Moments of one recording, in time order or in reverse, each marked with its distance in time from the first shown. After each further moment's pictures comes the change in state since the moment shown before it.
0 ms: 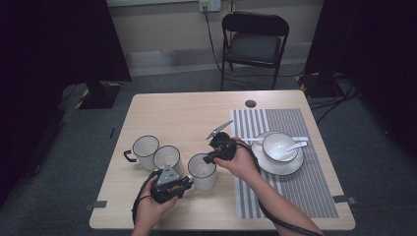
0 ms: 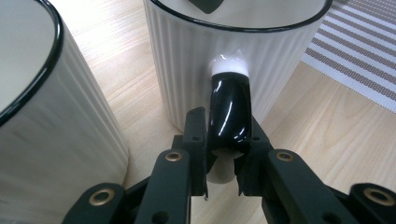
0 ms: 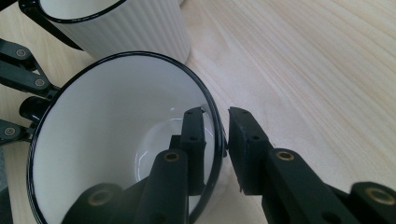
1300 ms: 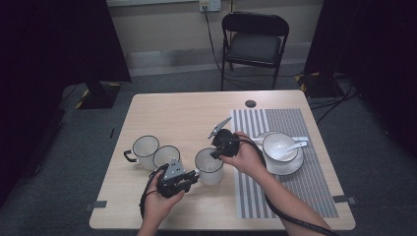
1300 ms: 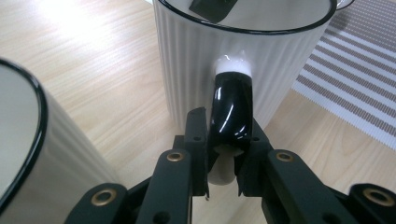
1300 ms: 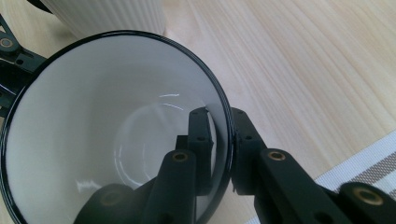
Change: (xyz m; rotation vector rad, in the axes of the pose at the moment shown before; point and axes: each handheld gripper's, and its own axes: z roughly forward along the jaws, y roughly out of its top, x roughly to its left) left arm -0.006 0.024 0.010 -0.032 0.010 0.006; right arm -0.002 0.008 -0.020 0.083 -0.116 -0.142
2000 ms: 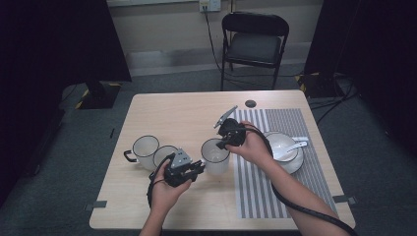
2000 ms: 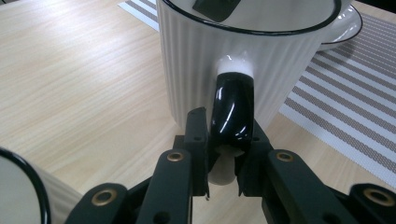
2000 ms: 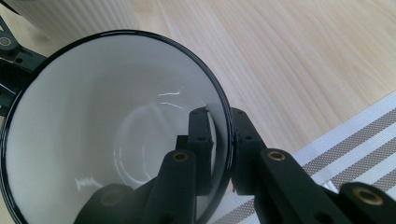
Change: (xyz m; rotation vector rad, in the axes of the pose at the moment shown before) left arm 0.005 0.030 0.015 -0.015 0.017 0.002; right arm -0.027 0.008 -0.020 0.008 -0.029 -0.009
